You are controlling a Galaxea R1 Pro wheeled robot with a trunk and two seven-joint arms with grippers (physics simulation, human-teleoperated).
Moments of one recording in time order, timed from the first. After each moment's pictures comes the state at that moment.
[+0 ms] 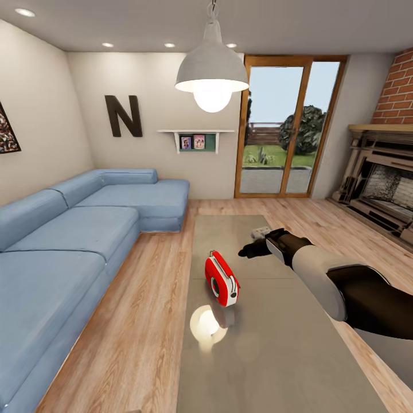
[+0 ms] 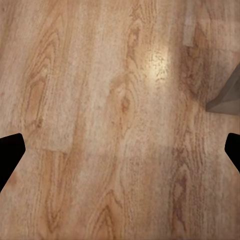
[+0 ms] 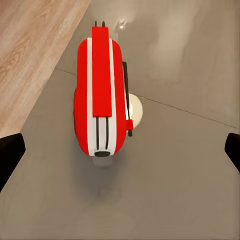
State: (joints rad) left arm -0.13 -0.05 0.08 -0.55 0.00 -0.04 0.11; right arm -1.36 0.03 0.18 0.01 0.10 0.43 0.30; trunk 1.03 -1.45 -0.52
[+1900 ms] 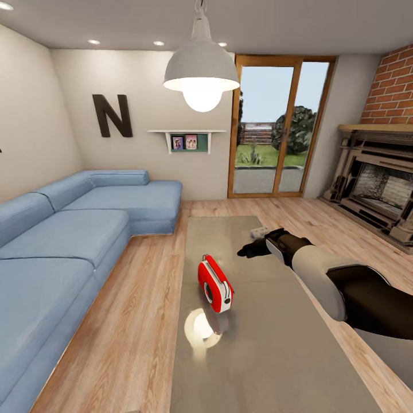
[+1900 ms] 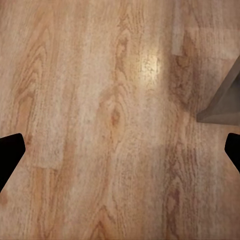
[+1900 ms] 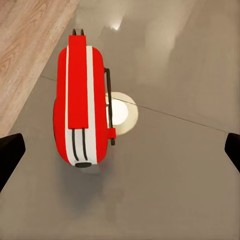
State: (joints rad) left arm -0.13 -0.05 0.08 -0.55 0.00 -0.03 0.11; right arm -1.36 0.03 0.18 0.01 0.11 0.42 0.32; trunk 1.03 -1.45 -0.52
